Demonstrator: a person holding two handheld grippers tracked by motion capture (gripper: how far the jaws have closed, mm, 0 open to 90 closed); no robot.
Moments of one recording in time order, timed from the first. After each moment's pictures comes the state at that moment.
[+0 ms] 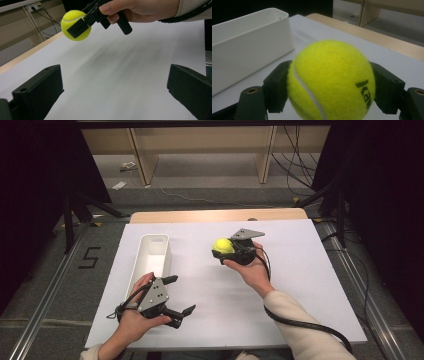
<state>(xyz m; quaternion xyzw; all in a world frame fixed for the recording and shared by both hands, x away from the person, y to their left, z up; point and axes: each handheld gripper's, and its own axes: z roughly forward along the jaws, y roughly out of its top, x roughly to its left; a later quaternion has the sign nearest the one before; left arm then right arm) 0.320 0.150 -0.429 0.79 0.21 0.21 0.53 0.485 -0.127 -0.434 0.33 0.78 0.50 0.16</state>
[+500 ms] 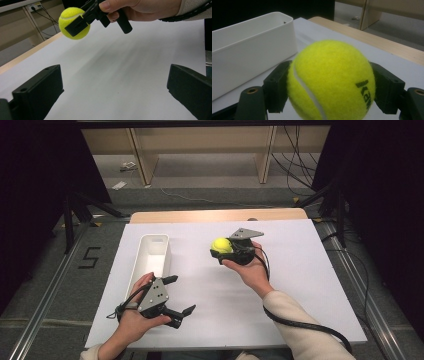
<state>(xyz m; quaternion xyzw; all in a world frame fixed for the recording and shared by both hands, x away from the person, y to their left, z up) 0.320 0.150 -0.429 0.80 0.21 0.21 0.53 0.481 -0.123 -0.429 0.32 0.78 0.51 0.16</state>
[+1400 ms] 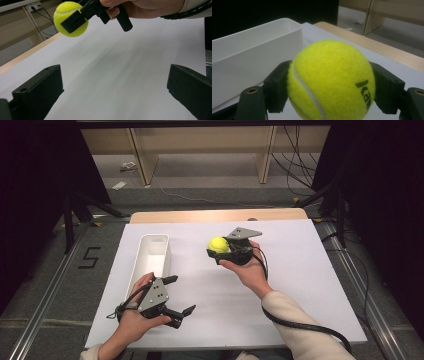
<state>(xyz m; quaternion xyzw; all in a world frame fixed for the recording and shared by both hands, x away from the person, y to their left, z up) 0.320 0.150 -0.429 0.80 0.21 0.21 0.53 0.475 -0.115 -0.419 0.30 0.78 0.52 0.16</state>
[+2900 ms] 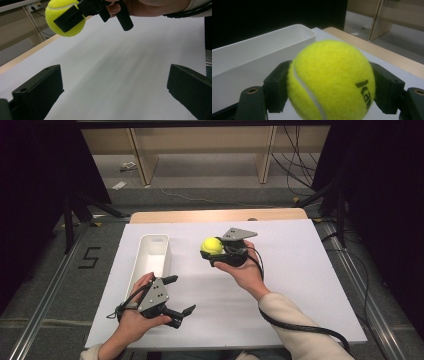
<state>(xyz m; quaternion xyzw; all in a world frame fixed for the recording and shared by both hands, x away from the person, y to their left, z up) 0.320 0.150 -0.429 0.80 0.21 0.21 0.53 0.464 -0.099 -0.409 0.27 0.79 0.53 0.16</state>
